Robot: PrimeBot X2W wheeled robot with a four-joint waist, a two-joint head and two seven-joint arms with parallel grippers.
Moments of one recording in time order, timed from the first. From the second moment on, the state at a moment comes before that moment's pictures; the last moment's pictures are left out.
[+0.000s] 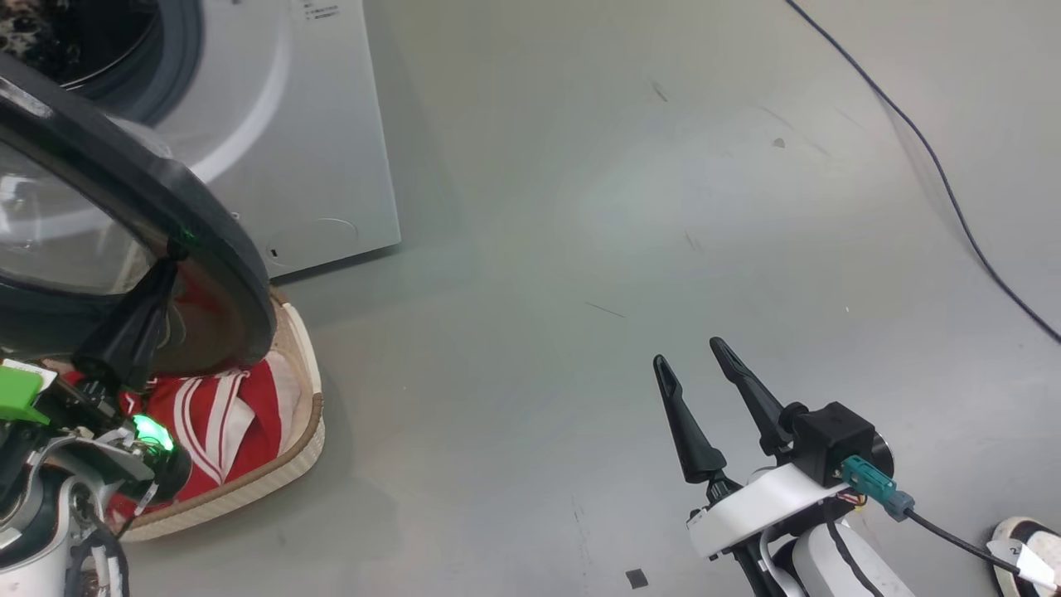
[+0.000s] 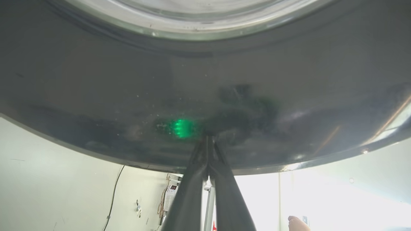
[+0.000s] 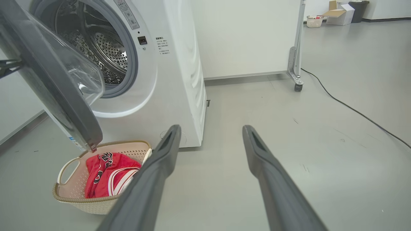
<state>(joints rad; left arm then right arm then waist) -0.27 0.12 0.20 0.10 -1.90 0.12 0.52 -0.10 -0.06 0.41 0.18 0.37 0.10 -0.25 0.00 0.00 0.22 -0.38</state>
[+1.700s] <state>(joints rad) -0.21 0.25 -0.22 0.15 -1.20 -0.12 0.36 -0.05 -0.09 0.27 0.12 0.36 0.10 -0.25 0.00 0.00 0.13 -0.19</state>
